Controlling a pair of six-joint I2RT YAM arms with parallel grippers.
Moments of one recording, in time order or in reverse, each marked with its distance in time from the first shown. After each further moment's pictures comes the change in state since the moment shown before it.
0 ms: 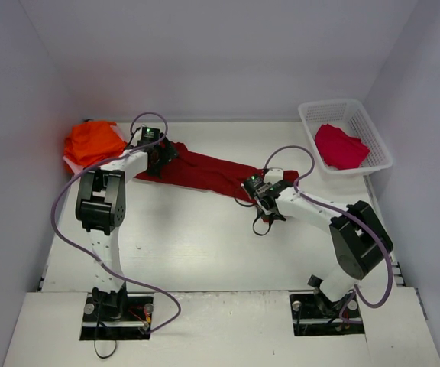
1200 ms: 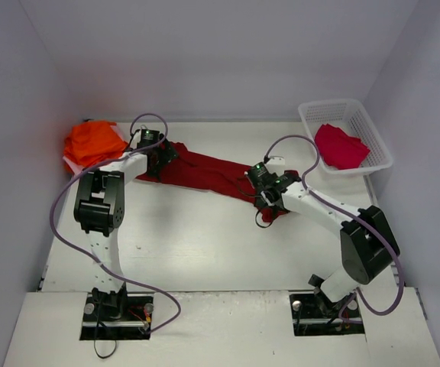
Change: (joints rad) left arm 0.000 -0.022 -0.050 0.054 0.000 0.011; right arm -0.035 -0.061 0.085 -0.005 -0.050 -0.054
